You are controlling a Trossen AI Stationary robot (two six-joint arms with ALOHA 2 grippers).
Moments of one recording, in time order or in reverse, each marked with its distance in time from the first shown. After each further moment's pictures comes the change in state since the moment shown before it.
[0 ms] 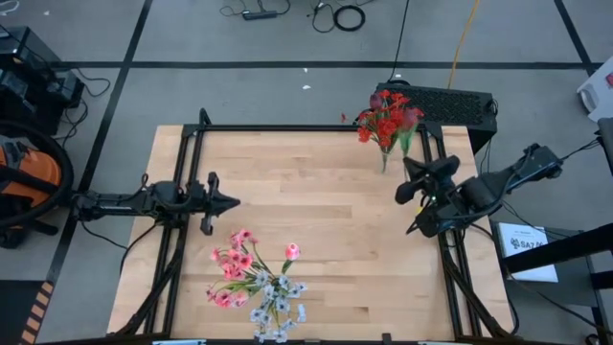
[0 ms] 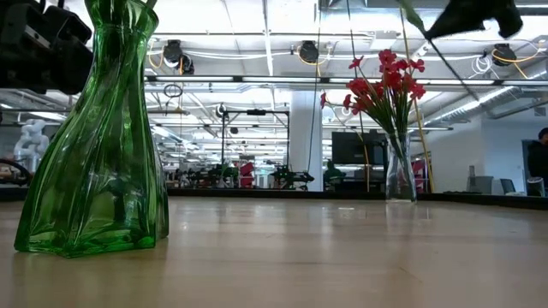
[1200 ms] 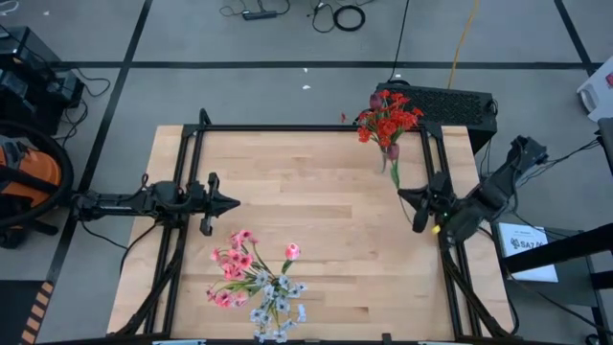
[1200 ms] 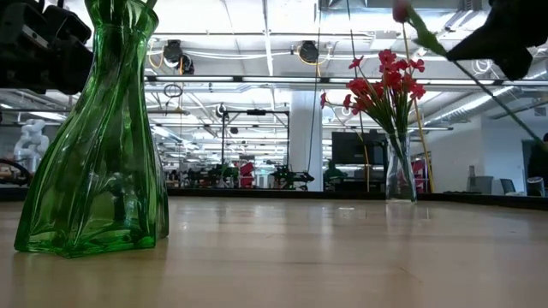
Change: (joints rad) left arm 0.000 0.000 -0.001 0.002 0.022 0.002; right arm 0.245 -0.414 -0.421 0.457 -0.184 -0.269
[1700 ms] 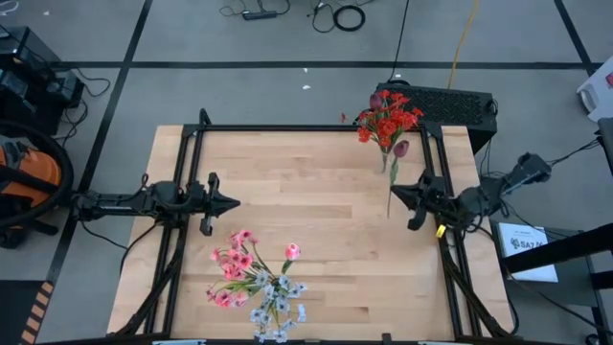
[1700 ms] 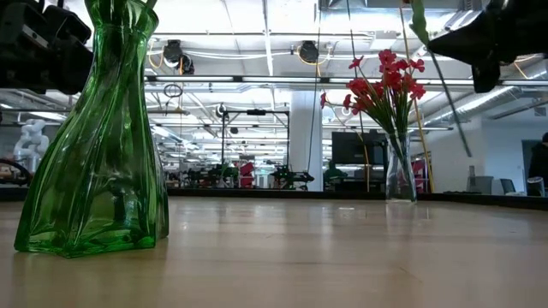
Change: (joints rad) left arm 0.000 0.000 0.000 0.000 0.000 0.000; right arm -0.197 -0.254 -0.373 0.948 -0.201 -0.714
